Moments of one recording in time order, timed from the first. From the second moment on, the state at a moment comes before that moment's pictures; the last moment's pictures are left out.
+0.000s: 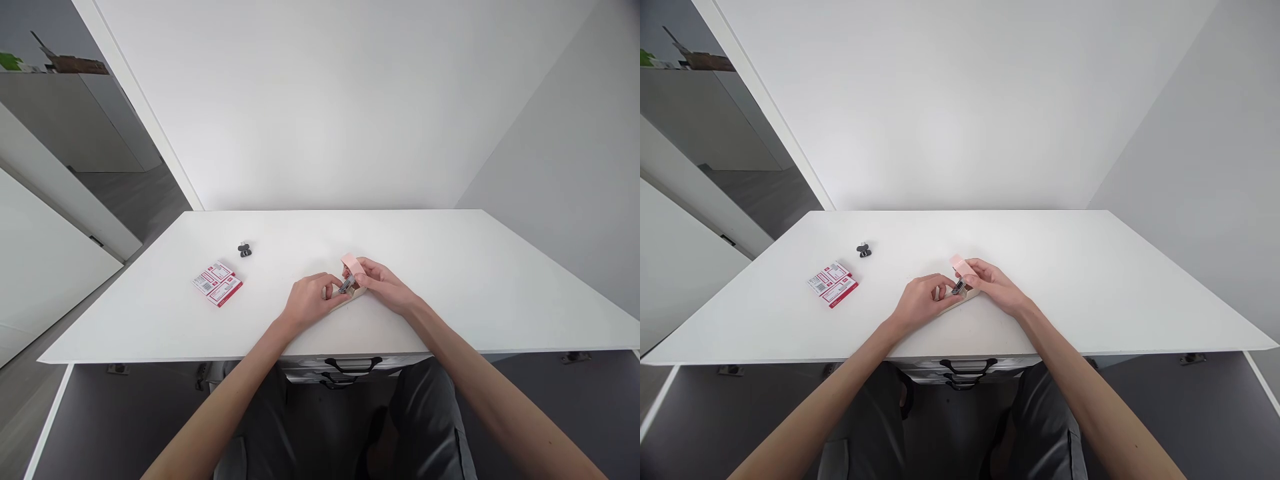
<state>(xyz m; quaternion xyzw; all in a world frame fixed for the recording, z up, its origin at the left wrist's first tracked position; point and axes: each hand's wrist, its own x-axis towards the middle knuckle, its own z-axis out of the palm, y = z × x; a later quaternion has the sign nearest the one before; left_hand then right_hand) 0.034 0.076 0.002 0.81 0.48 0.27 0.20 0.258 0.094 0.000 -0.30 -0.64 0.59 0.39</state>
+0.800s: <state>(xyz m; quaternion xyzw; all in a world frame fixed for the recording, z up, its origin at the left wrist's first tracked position) 0.035 0.072 0.006 0.81 0.48 0.27 0.20 0.261 0.095 0.000 -0.32 -0.63 0.60 0.38</state>
